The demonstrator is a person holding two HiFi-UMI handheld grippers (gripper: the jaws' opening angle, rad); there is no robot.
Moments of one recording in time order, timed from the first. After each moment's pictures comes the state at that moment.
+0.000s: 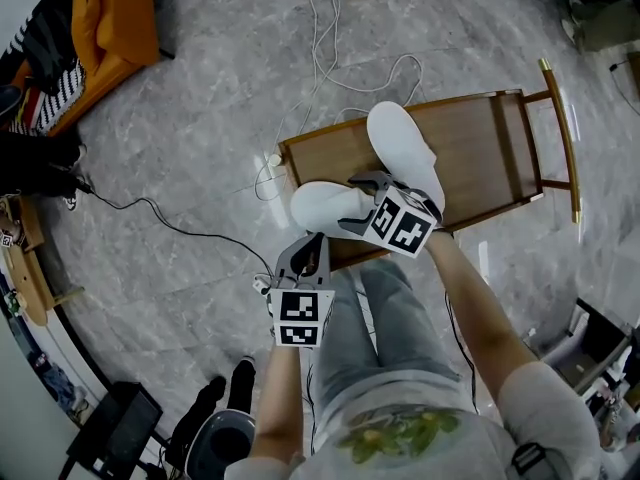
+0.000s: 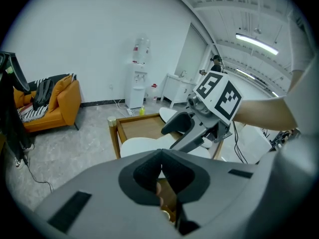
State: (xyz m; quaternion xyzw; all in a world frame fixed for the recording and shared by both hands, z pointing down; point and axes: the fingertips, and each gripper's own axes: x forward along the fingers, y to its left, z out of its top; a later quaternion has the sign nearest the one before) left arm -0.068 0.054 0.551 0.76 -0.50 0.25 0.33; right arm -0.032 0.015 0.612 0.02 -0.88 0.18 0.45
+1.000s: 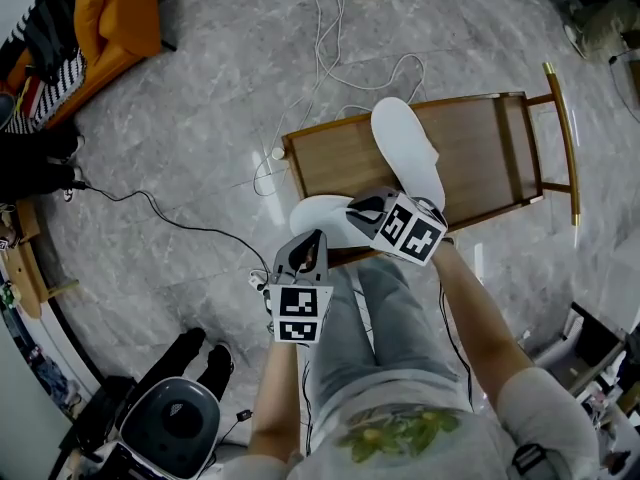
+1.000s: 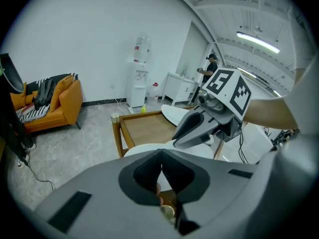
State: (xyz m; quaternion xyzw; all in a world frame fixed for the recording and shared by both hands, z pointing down) left arm -0.078 0.059 0.555 0.76 -0.50 0.25 0.33; right arm -0.028 0.036 0.602 0.01 -0.87 0.21 0.44
